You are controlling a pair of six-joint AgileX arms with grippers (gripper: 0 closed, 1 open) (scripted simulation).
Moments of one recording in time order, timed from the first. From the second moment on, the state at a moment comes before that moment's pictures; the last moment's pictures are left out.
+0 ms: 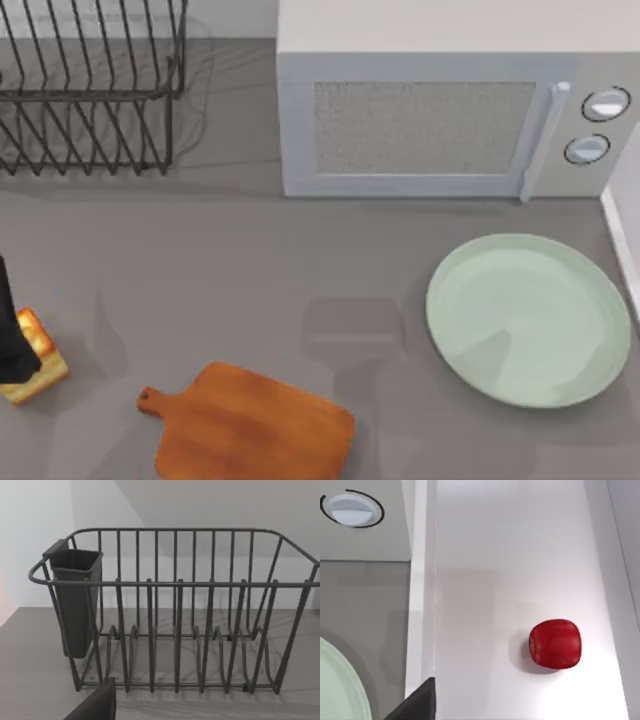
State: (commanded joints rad) left arm 0.00 0.00 0.00 0.00 0.00 0.00; right arm -0.15 1.06 0.83 -0.53 0.00 -0.14
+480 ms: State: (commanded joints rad) left arm 0.00 0.00 0.00 0.00 0.00 0.00; right arm -0.25 1.81 1.43 -0.91 0.00 -0.23
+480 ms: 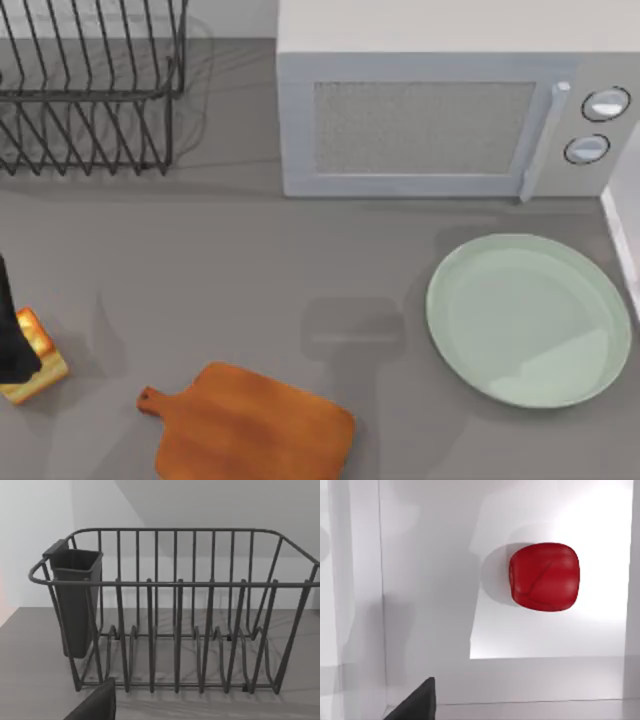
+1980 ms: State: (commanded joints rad) left arm 0.00 0.00 0.00 0.00 0.00 0.00; right arm -0.30 2.46 1.57 -0.67 0.01 -0.28
